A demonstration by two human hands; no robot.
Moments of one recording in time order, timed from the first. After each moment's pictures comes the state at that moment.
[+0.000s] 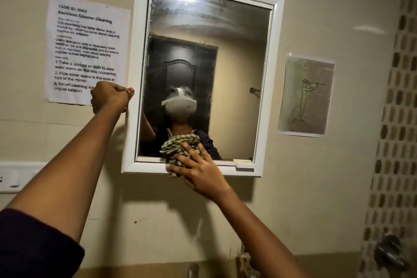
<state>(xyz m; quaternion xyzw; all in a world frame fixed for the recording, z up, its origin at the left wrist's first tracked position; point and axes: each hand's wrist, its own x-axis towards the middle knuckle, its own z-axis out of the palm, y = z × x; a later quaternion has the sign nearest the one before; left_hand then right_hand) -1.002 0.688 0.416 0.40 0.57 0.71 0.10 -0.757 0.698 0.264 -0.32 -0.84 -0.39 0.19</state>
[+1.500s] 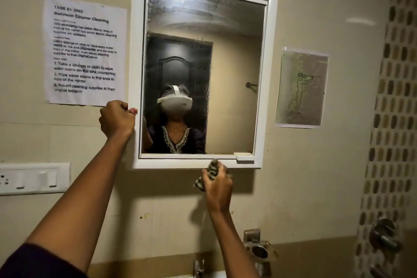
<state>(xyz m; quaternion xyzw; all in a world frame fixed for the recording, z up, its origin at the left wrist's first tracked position) -0.985 0.683 0.366 0.41 0.62 0.67 -0.04 -0.768 0.679 0.211 -0.56 -0.55 0.04 0.61</state>
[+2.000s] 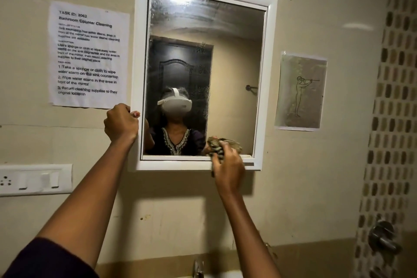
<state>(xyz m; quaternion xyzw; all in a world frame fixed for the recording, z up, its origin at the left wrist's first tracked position) -0.985 0.690 0.360 0.44 0.64 0.63 -0.09 -0.750 0.666 0.263 -0.57 -0.58 -0.12 0.56</state>
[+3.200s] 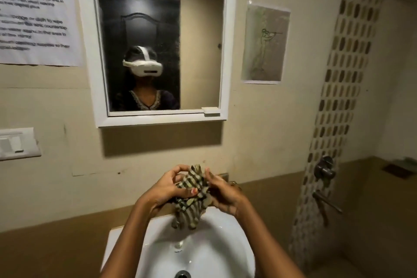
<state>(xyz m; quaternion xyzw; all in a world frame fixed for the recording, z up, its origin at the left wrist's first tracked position) -0.851 0.579 0.148 0.62 0.33 0.38 0.61 -0.667 0.560 0.131 -0.37 -0.52 0.63 0.44</state>
